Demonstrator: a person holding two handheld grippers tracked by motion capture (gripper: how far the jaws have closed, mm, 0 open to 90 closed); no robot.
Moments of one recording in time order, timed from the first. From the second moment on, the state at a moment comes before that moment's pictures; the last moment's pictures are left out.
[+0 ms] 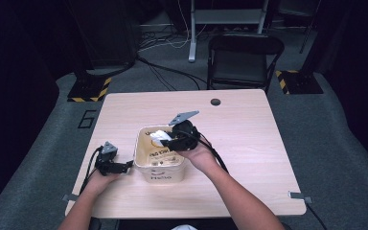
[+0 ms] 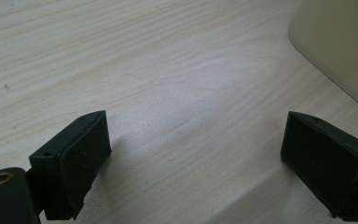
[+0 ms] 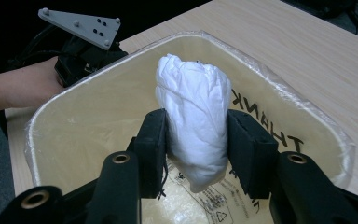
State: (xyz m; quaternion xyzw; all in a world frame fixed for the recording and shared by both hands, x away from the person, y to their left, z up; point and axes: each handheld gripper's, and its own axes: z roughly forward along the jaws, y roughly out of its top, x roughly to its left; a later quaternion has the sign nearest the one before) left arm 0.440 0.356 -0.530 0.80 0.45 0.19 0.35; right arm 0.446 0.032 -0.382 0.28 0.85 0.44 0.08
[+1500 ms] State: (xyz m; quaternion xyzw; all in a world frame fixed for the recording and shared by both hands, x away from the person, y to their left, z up) left arm 0.438 0.356 -0.530 0.80 0.45 0.19 0.35; right arm 0.437 -0.025 -0.373 0.31 0.83 0.44 0.14
